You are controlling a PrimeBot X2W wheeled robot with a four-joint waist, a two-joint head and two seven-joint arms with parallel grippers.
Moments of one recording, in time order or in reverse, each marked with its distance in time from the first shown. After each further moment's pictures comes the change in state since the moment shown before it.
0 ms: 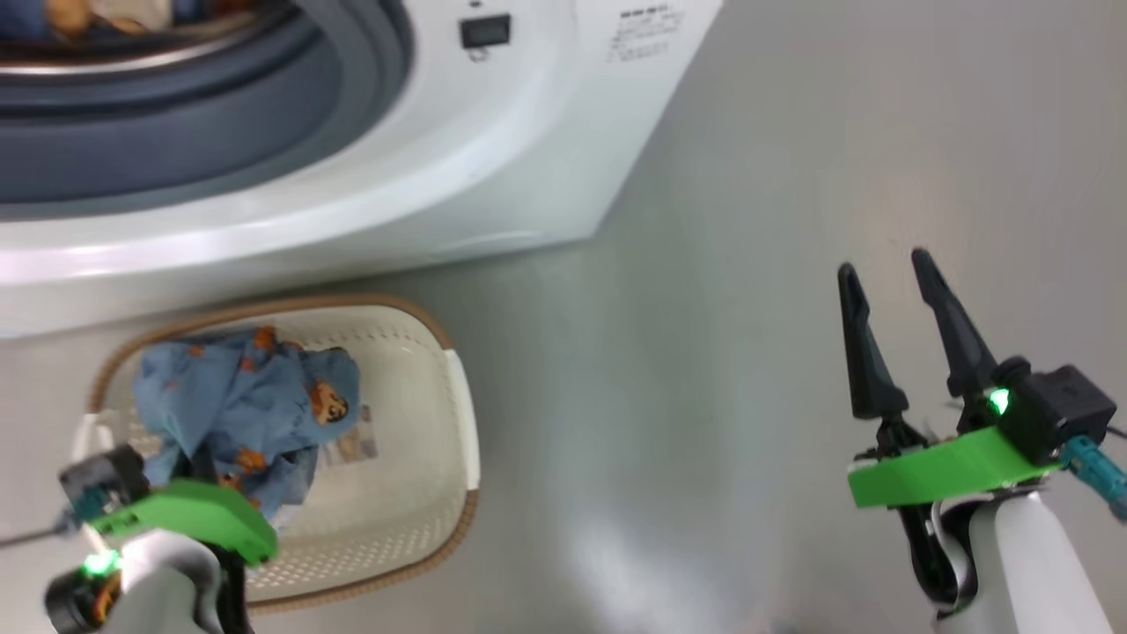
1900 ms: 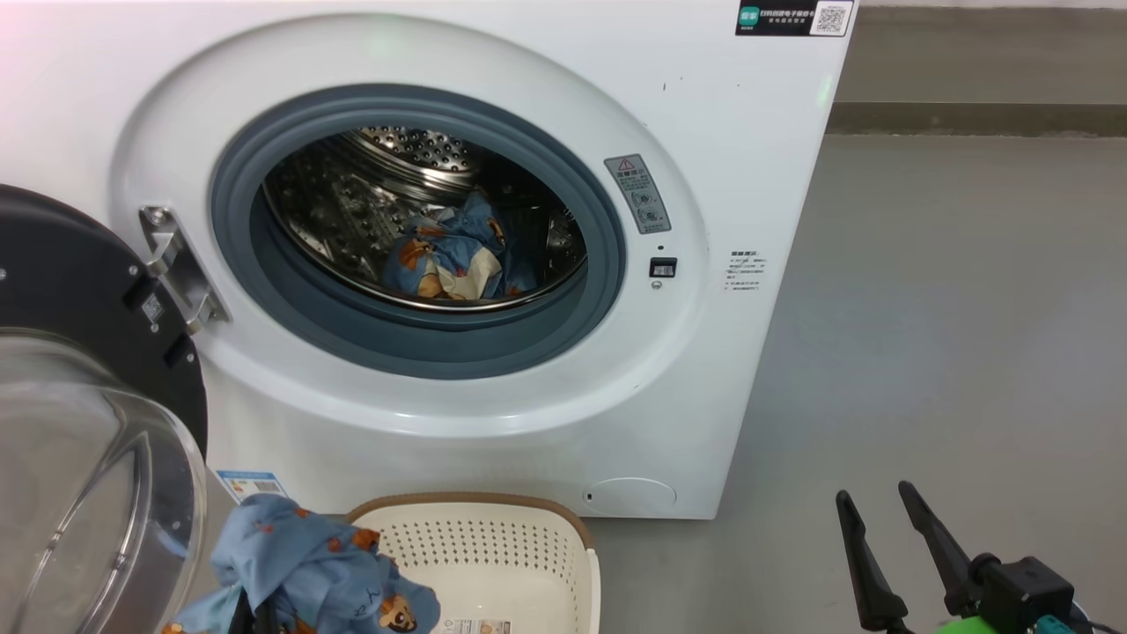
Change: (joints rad) left arm 0.647 -0.105 0.037 -0.758 0.229 0.089 0.000; right arm 0.349 -0.011 0.002 0.067 0.020 0.000 0.000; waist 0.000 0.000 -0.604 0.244
